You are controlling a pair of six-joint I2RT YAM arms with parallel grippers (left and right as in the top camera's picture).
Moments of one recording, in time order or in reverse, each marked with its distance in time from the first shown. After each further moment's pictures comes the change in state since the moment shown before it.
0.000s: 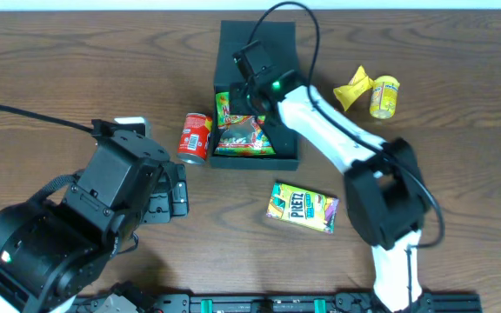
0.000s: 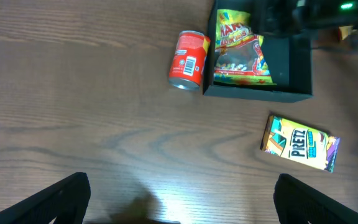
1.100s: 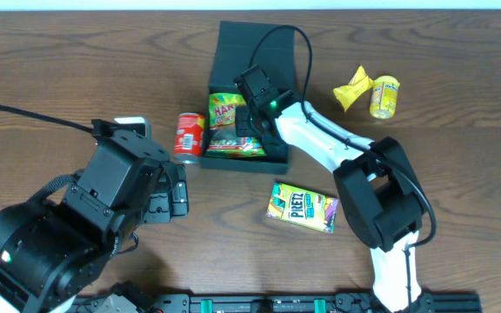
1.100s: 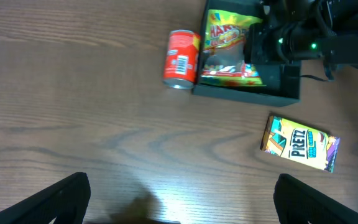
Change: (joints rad) left arm 0.000 0.000 0.000 0.000 0.000 0.000; right arm 0.028 0.021 -0.176 0.115 0.017 -0.028
